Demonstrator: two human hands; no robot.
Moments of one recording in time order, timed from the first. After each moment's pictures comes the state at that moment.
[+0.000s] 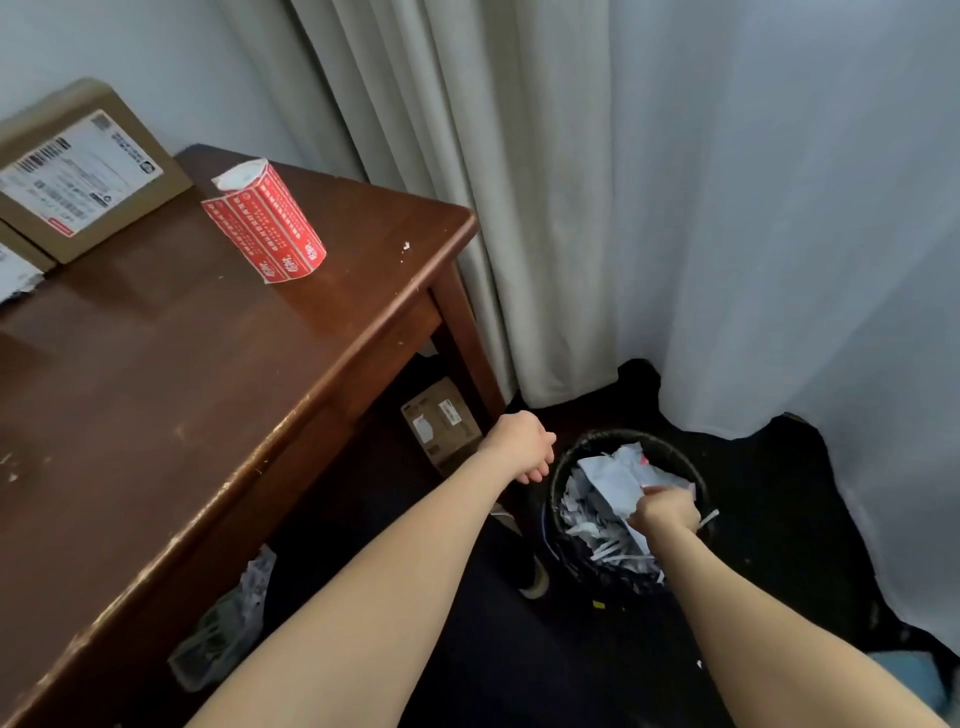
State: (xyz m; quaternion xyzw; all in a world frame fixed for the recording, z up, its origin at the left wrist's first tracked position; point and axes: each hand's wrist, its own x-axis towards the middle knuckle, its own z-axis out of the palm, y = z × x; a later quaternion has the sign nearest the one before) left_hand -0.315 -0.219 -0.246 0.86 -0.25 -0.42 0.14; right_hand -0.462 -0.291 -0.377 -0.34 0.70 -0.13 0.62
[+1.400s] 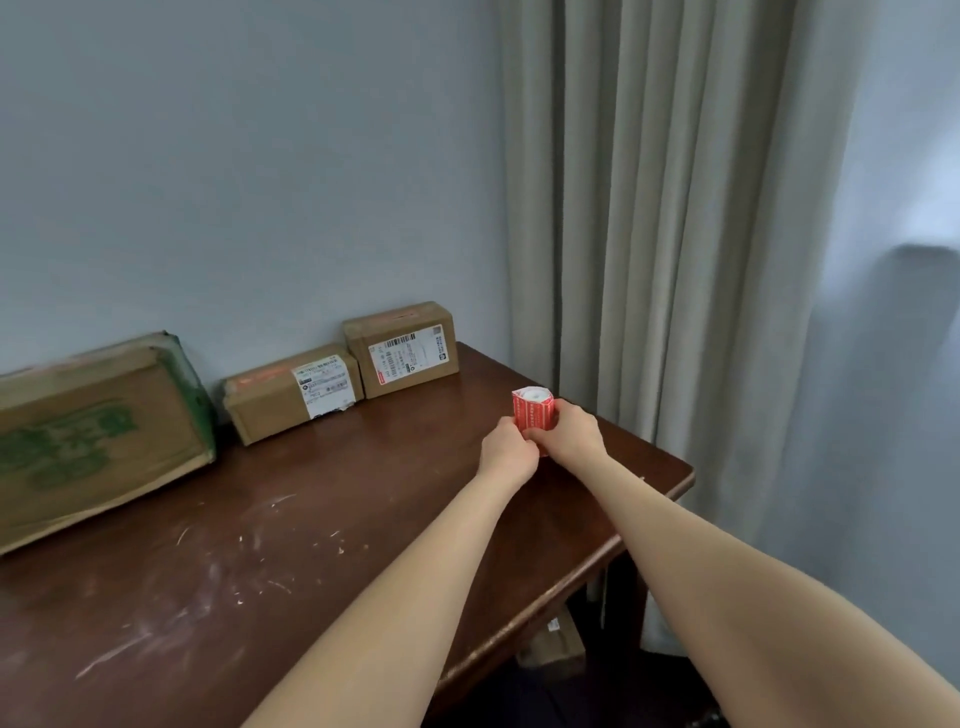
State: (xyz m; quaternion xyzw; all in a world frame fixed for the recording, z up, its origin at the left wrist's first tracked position) left_hand -0.167 -0.113 -0.028 0.89 -0.16 -0.10 0.41; right_hand -0.191 -0.210 -0.033 -0.88 0.25 -0.15 0.39
